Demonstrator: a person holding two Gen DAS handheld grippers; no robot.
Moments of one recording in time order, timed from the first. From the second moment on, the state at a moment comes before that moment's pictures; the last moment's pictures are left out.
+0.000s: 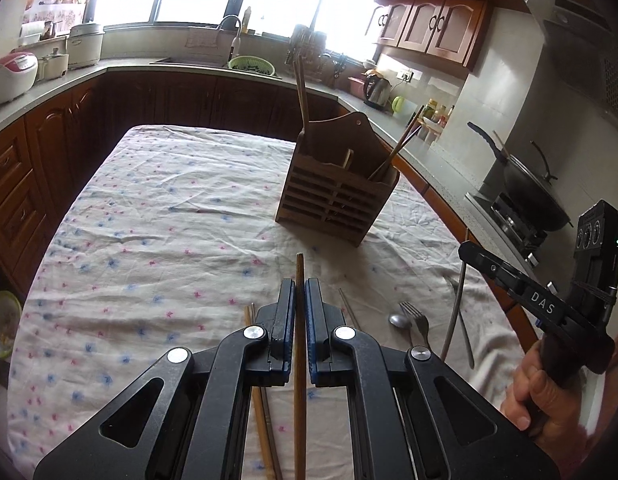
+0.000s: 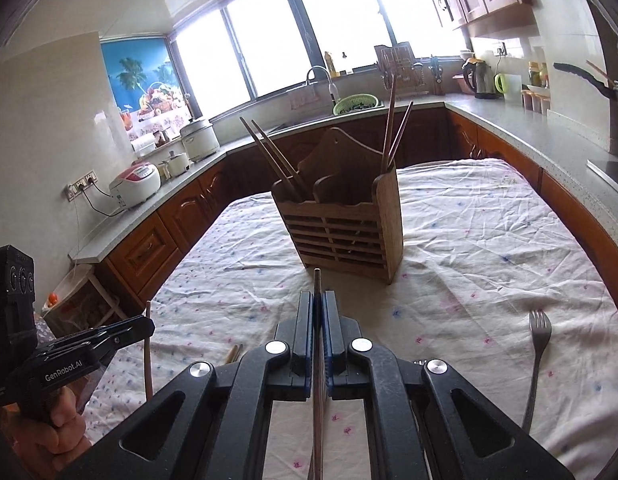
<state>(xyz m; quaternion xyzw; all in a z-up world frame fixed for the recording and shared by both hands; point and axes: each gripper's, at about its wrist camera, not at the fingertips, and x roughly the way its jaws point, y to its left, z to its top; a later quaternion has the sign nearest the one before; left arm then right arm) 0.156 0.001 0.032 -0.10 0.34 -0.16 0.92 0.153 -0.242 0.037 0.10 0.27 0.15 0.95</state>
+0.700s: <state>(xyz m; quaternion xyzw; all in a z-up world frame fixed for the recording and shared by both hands) 0.128 0.013 0.084 -0.13 0.27 -0.19 0.93 0.115 -0.250 0.093 0.09 0.17 0.15 0.97</state>
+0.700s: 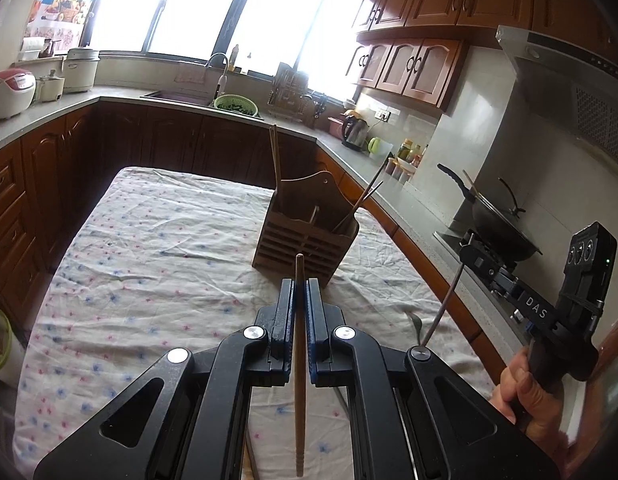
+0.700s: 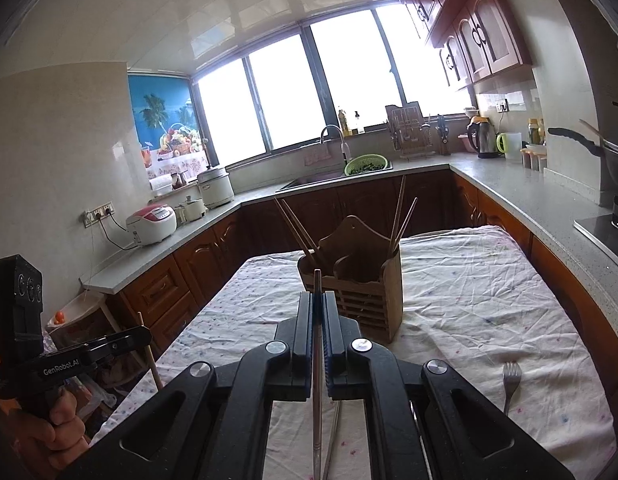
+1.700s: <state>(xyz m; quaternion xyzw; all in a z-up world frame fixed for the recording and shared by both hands) 0.202 0.001 0.148 -0.14 0.17 -0.18 0.96 0.171 -0.277 0.131 0.13 0.09 0.13 0.98</state>
